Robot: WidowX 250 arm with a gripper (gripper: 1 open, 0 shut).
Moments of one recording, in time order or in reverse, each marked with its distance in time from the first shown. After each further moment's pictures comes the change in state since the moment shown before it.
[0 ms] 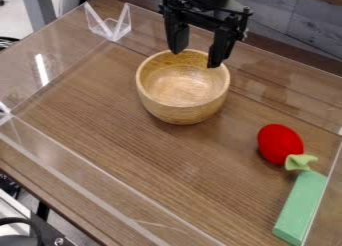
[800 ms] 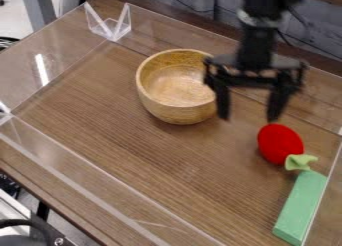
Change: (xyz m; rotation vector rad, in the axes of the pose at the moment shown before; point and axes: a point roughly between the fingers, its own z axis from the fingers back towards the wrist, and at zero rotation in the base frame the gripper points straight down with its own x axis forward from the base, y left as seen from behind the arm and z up) arm -0.010 -0.081 -0.046 -0.080 0.041 0.493
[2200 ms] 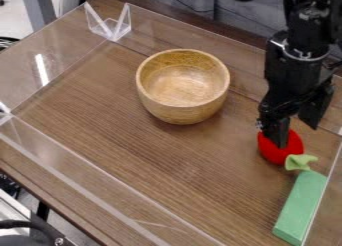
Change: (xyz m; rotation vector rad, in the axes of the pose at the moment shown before) arm -0.001 -0.041 -0.016 -0.140 -0.095 0.659
